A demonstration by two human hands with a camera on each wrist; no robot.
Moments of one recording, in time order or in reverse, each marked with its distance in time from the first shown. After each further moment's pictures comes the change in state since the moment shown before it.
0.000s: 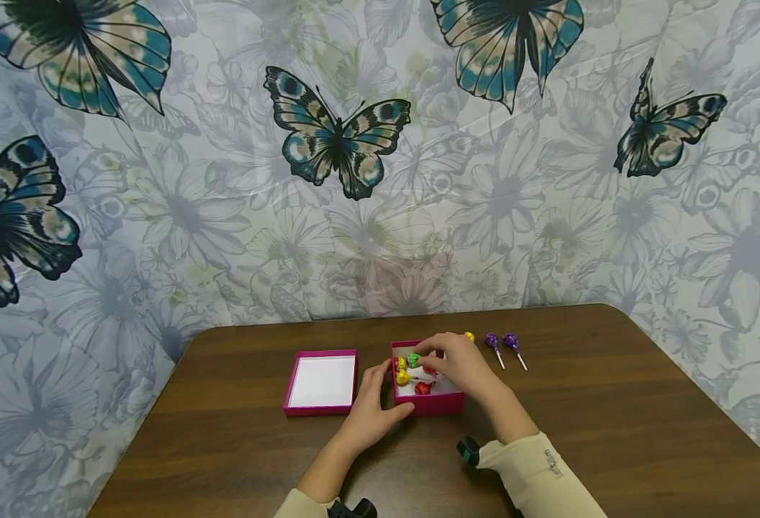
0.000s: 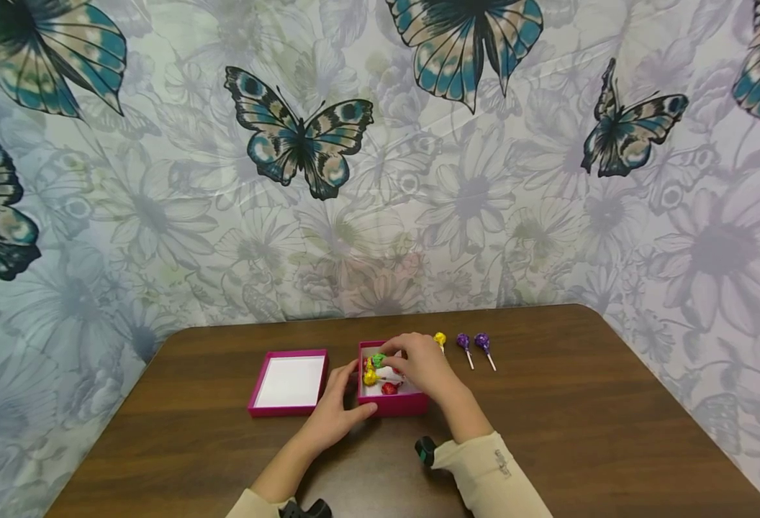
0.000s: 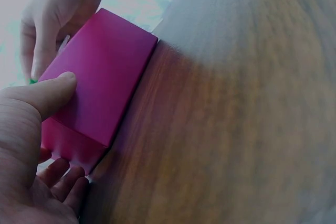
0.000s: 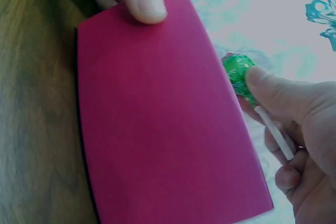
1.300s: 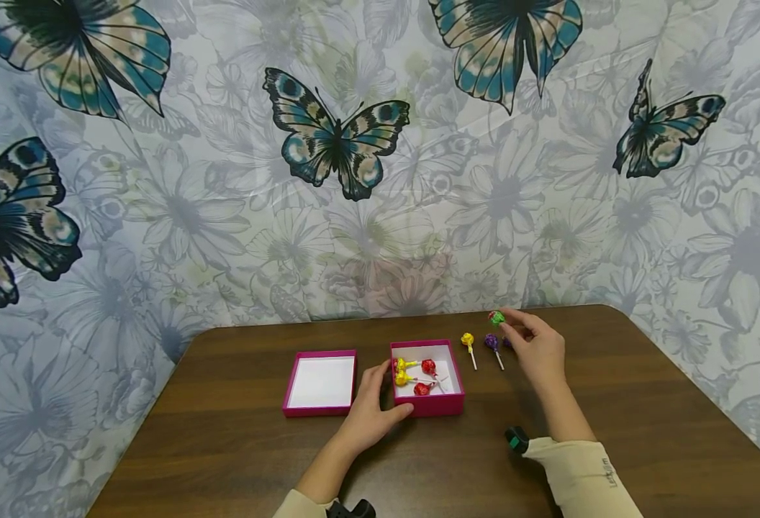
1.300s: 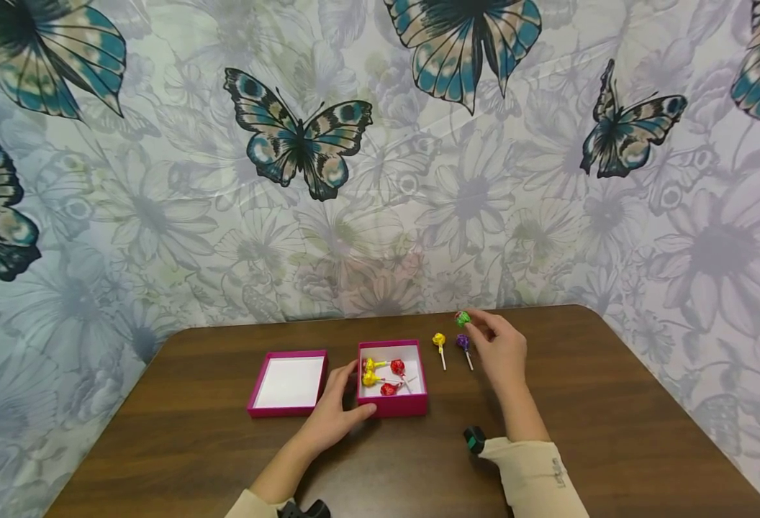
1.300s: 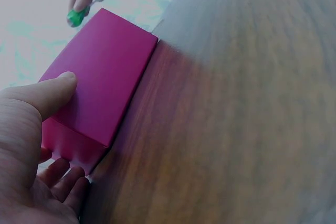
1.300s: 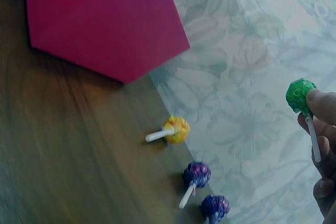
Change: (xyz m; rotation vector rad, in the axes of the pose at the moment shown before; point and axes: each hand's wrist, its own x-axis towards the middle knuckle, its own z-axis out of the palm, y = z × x) left_hand 0.000 0.000 0.001 0.020 0.013 0.005; right_hand -0.035 0.078 -0.057 0.028 0.654 0.208
